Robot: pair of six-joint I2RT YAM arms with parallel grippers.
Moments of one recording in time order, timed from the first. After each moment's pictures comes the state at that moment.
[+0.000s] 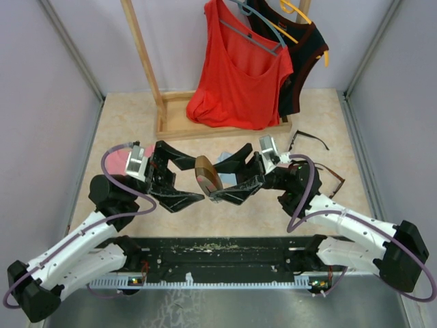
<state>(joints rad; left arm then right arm) -0.72 0.78 0.64 0.79 0.73 -0.58 0.87 1.02 0.68 0.97 -0.72 0.48</state>
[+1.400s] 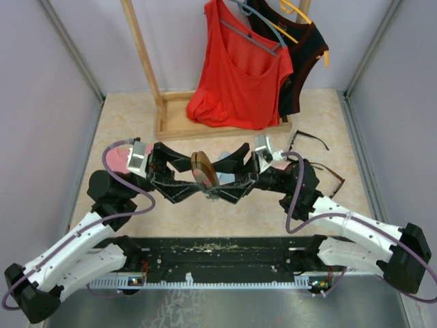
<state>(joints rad) -0.72 0.77 0.68 0.68 0.71 -0.54 0.90 1.00 0.70 0.82 -0.62 0.42</state>
